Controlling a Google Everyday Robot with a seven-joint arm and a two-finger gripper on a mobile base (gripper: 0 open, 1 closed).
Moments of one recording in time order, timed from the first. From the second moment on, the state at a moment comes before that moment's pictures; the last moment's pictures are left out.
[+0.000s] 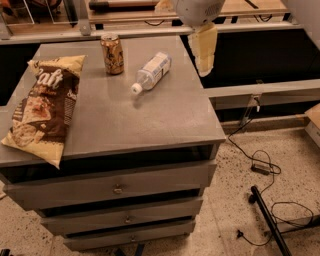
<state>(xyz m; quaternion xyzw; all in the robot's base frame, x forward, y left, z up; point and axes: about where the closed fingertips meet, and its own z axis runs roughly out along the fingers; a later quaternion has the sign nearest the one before) 0.607 -0.052 1.004 -0.86 0.46 -0.15 0.17</state>
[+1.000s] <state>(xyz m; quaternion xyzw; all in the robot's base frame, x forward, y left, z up) 0.722 -0.012 0.913 -0.94 0.27 -0.17 0.11</state>
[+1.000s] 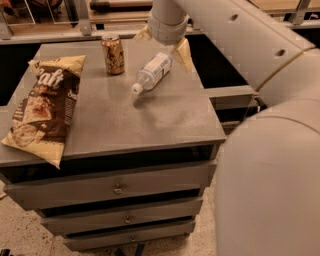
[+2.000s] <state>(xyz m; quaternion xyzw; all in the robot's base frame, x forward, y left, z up) 0.765 0.041 0.831 -0.96 0.22 -0.13 0.06</state>
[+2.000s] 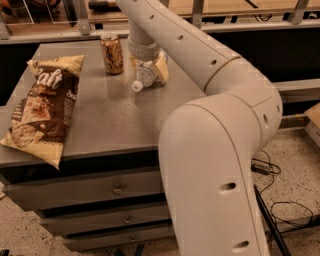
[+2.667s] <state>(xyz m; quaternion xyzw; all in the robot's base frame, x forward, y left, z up) 0.765 0.041 0.837 -0.96 0.22 -0.13 0.06</state>
